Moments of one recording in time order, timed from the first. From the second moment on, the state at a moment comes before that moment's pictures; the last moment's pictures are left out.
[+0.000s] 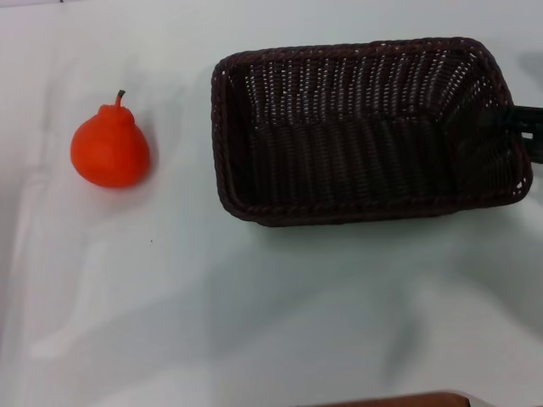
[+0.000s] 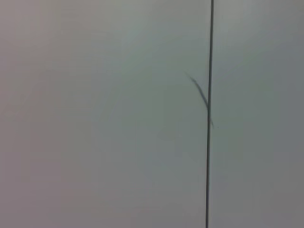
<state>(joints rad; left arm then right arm) -0.26 -2.17 -2.25 -0.13 0.52 -1.45 2.84 0.24 2.09 -0.64 -1.01 1.09 1.48 2.53</state>
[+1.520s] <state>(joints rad) -0.17 -2.03 -1.94 -0.45 0.80 -1.22 2.18 0.26 2.07 -0.16 -0.89 1.35 1.74 1.97</state>
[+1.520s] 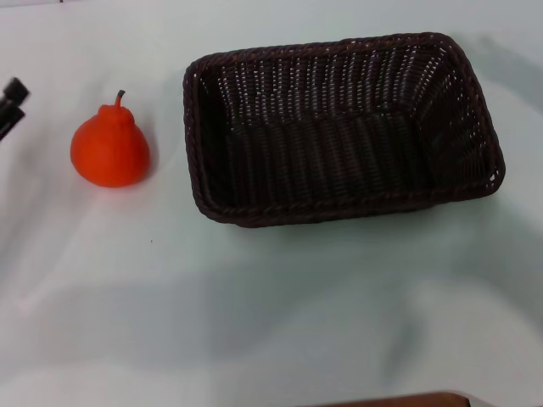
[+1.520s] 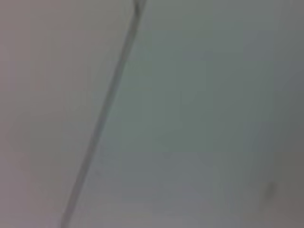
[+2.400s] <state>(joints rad) -0.20 -2.10 -2.00 -0.74 1.50 -1.00 1.89 0.26 2.05 -0.04 -0.76 1.38 1.71 1.81</state>
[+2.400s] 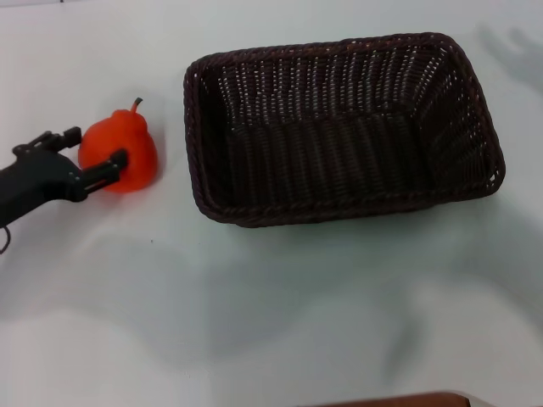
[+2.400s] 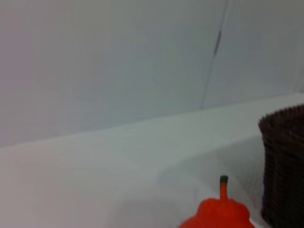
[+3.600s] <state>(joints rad) -0.24 -2.17 -2.33 -0.83 1.44 -1.46 1.89 0.31 2.08 -0.11 -0.74 1.37 1.70 1.73</state>
